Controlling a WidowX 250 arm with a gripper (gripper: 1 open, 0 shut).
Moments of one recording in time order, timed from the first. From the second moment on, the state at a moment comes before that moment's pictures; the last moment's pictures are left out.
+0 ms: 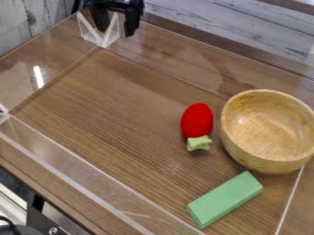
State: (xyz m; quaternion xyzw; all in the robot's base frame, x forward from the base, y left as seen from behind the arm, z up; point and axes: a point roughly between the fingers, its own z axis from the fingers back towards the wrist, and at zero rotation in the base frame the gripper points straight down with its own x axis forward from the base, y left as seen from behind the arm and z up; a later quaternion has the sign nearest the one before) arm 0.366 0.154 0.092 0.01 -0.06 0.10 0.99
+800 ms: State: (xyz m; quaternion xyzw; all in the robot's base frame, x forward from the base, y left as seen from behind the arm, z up) arm 0.368 0.177 0.097 0.02 -0.10 0.10 0.99
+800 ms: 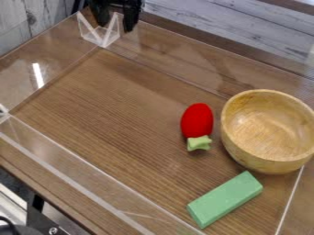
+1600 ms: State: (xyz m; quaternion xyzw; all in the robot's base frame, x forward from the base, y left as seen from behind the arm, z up) arm 0.368 0.199 0.100 0.01 -0.12 0.08 0.99
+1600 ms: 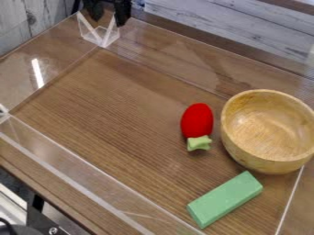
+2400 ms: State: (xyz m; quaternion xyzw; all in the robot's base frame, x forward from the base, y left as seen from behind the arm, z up) arm 0.366 0.169 0.076 -0.01 -0.12 0.03 0.99
